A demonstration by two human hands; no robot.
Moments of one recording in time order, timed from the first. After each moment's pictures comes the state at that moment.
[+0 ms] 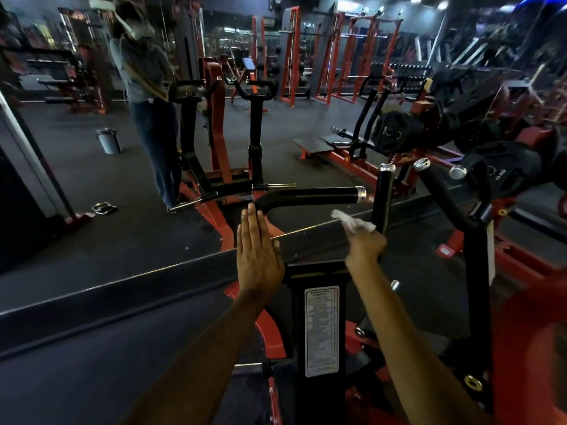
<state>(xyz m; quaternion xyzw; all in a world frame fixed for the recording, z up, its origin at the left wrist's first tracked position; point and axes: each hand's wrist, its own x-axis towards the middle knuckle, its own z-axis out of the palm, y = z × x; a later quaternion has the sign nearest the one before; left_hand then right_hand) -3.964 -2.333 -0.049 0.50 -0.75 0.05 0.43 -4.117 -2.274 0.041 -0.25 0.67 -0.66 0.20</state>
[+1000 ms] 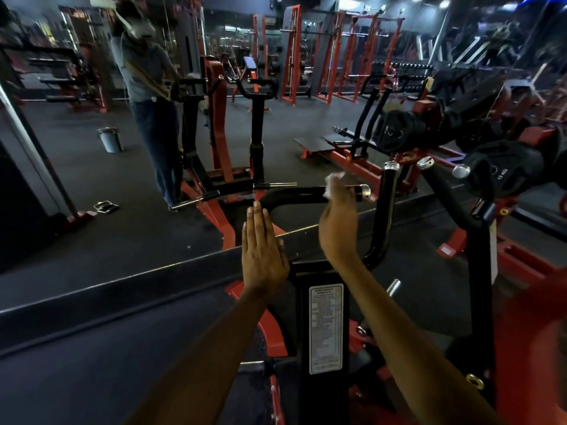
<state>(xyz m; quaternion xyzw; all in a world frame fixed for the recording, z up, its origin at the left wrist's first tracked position) -3.963 -2.334 -0.052 0.48 -0.76 0.05 0.44 -4.087 -2.302 0.038 -0.52 0.67 -0.51 -0.14</state>
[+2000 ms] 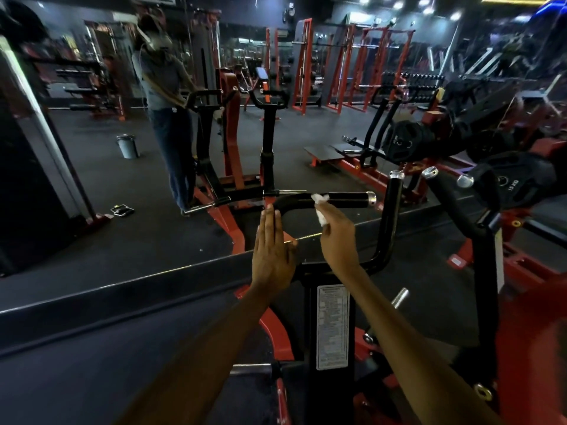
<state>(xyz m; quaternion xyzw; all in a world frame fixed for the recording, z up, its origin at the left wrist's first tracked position) -3.943 -2.319 -0.028 0.46 -0.79 -0.04 0.41 -4.072 -2.278 0.043 -0.63 0.59 -0.51 -0.04</state>
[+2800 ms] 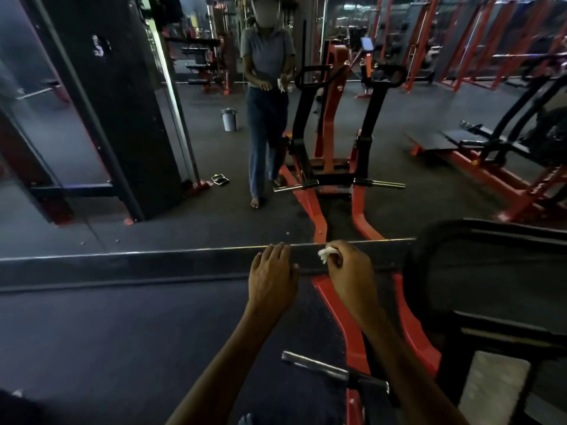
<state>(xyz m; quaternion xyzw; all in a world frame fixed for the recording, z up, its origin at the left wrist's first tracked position) -3.734 -2.352 -0.037 0.65 -0.72 -0.04 0.24 -3.890 -2.369 -0.031 -0.69 0.56 -0.45 0.13</state>
